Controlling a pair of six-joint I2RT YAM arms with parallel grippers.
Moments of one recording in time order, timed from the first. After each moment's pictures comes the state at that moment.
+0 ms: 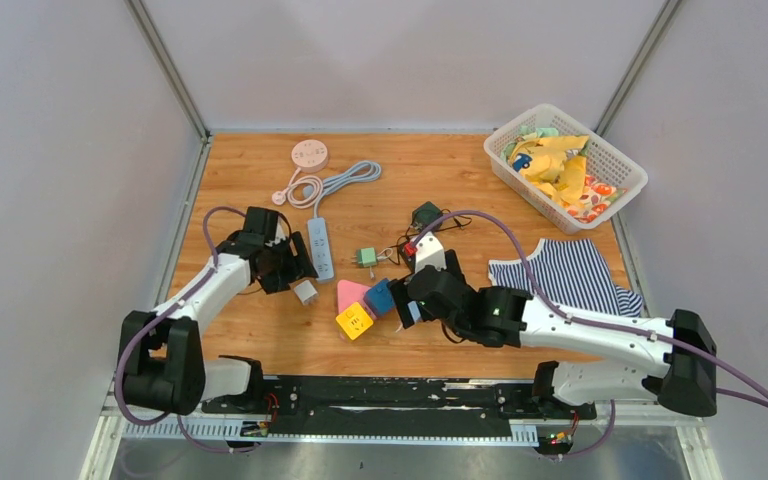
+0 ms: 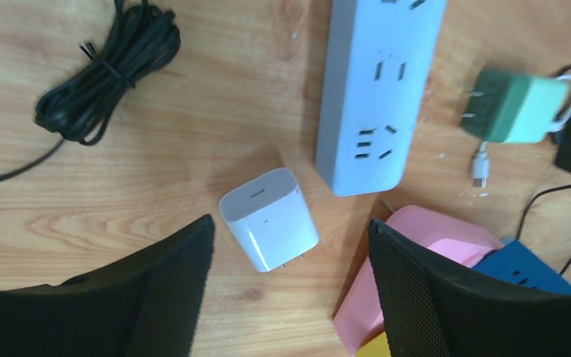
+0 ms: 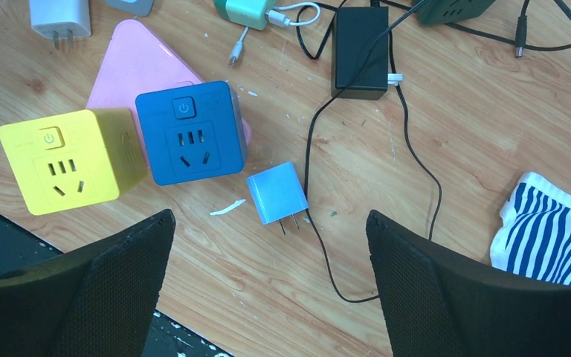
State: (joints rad) left arm -0.15 1.24 0.72 -0.51 0.13 -0.54; right arm 1.22 1.16 0.88 -0.47 0.54 0.43
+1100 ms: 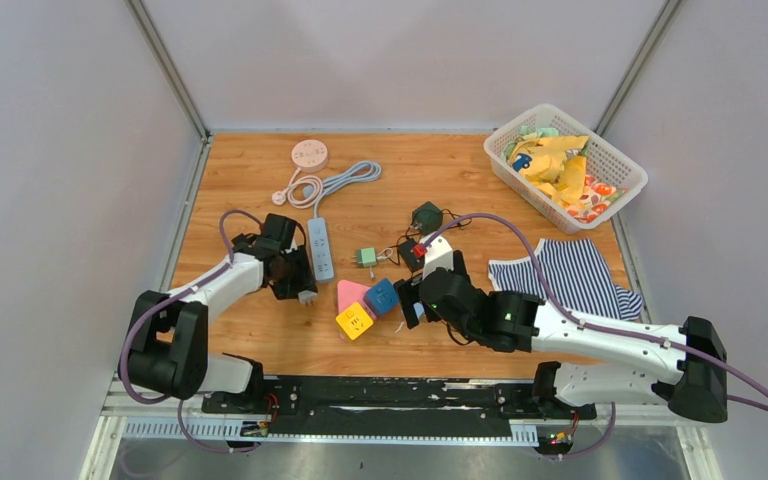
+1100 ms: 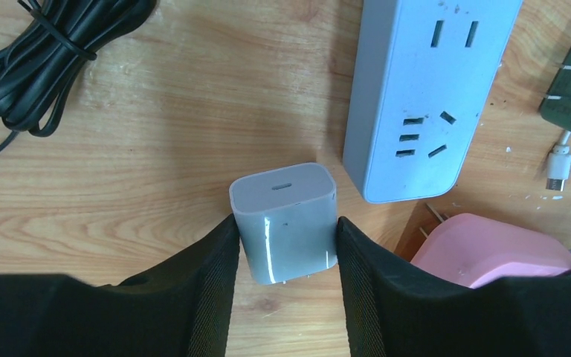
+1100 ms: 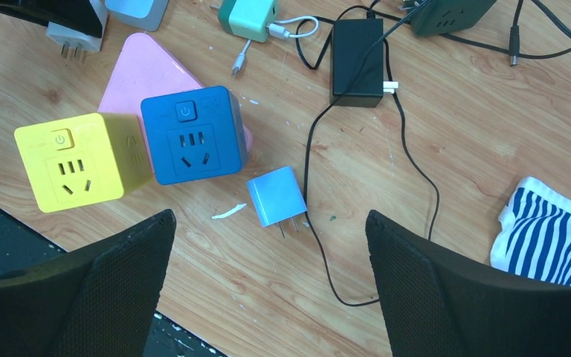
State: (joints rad) left arm -0.25 1.35 0.67 -0.47 0.05 -0.57; right arm 1.22 1.07 0.82 -0.42 0.55 0.41
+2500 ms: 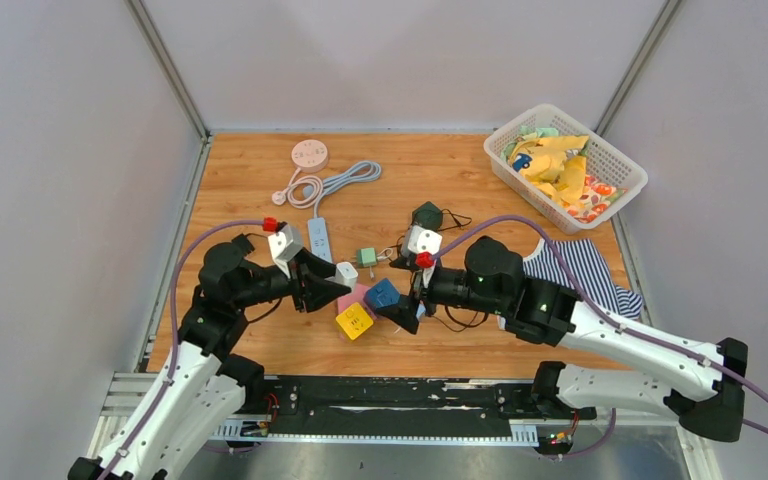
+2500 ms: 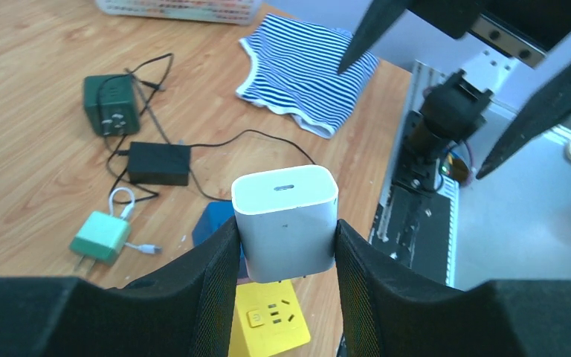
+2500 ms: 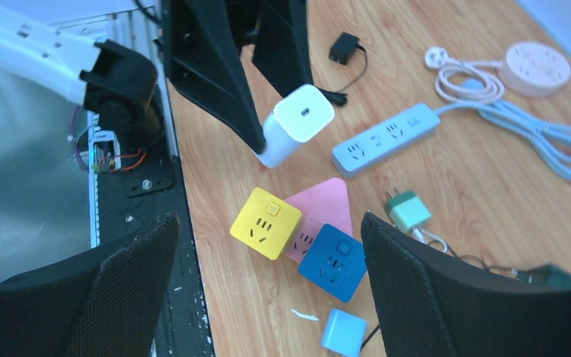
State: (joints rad) left arm -0.35 0.57 0.53 -0.06 0.84 -0.19; right arm 1.13 0.96 0.92 -0.17 -0.13 -0.03
